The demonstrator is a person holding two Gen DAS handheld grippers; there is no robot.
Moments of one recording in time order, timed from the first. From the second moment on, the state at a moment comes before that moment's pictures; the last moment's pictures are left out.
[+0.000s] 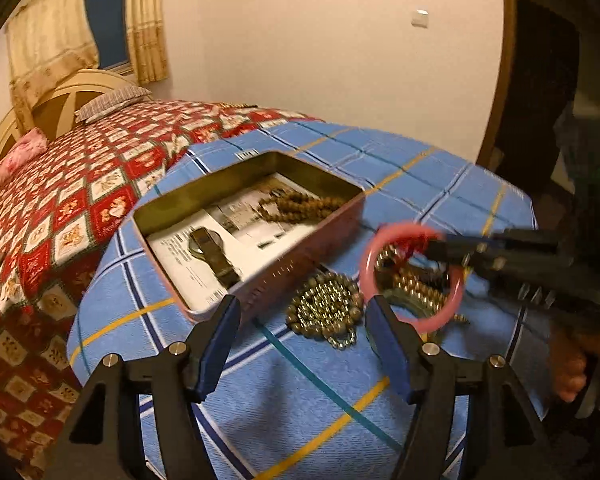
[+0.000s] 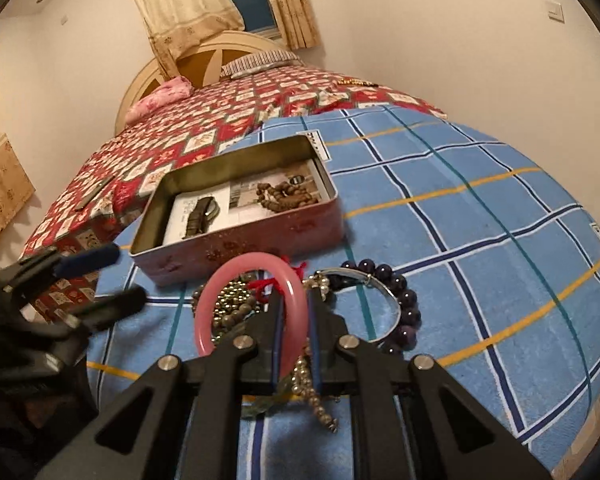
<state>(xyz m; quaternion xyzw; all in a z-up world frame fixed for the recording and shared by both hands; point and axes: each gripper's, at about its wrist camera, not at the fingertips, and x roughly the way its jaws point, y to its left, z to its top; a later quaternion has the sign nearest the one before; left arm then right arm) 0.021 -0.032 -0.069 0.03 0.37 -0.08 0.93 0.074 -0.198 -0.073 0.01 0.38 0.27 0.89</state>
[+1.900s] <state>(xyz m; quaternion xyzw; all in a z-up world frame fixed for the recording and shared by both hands) 0.018 0.019 -0.078 0.01 0.36 0.01 0.93 0.050 -0.119 -0.091 -0.12 0.41 0.31 0.85</state>
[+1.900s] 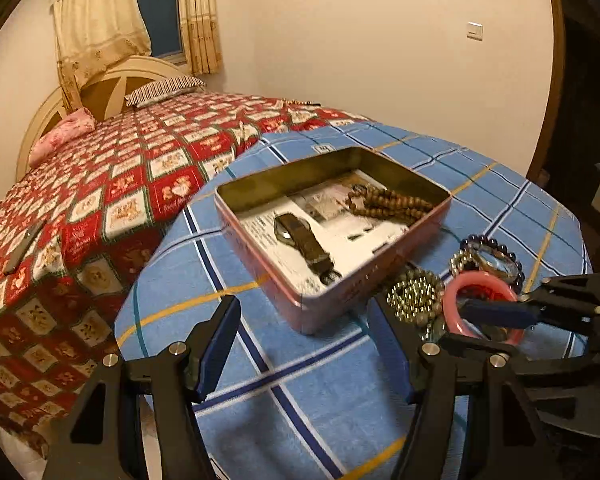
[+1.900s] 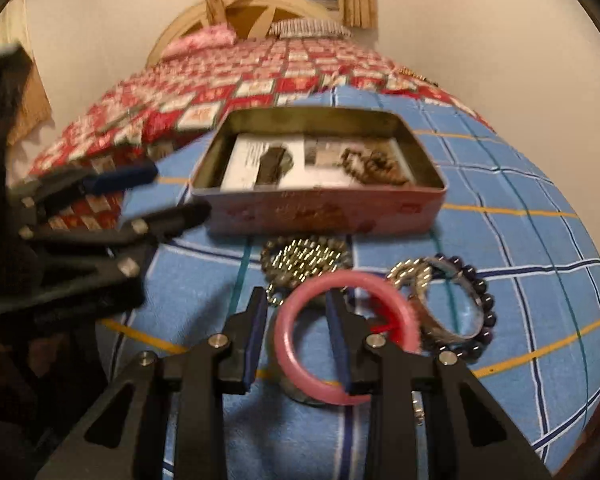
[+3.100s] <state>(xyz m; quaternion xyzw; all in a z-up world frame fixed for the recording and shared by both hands) 0.027 -0.041 -0.092 0.01 0.42 -0.13 0.90 0.020 -0.164 -0.064 -0.12 0.31 0.24 0.91</state>
